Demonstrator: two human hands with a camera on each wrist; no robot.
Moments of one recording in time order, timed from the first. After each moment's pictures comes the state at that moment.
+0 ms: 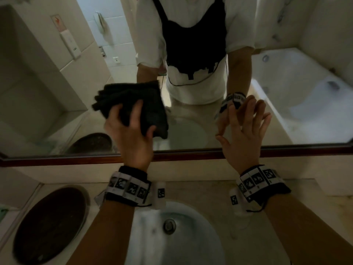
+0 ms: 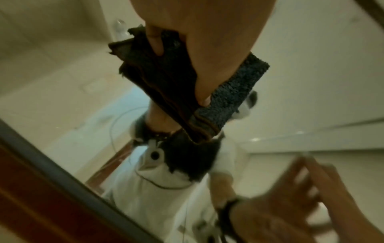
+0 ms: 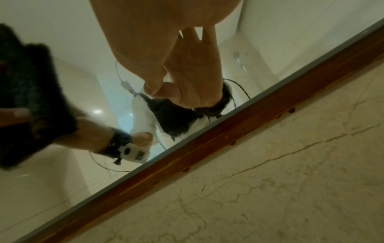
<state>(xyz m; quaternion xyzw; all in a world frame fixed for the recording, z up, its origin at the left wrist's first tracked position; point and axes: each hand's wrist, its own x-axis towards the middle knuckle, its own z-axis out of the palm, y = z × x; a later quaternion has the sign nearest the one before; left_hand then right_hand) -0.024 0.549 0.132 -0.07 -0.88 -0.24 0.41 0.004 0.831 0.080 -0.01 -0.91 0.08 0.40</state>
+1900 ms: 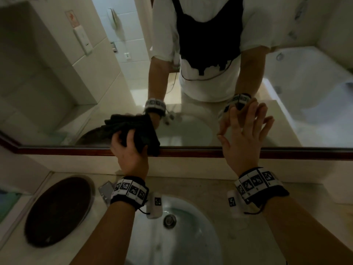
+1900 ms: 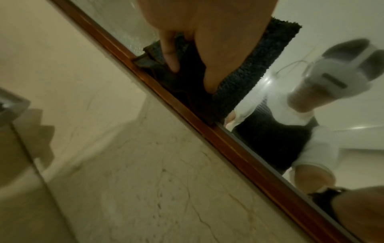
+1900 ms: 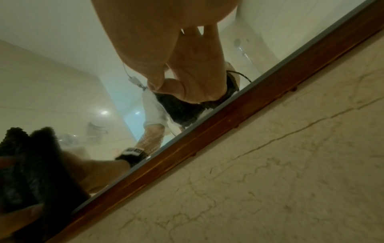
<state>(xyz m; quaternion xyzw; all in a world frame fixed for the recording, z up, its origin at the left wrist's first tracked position) -0.012 0.520 0.055 0.06 -0.90 -0.29 0.33 0.003 0.829 0.068 -0.01 -0.91 0.09 0.41</state>
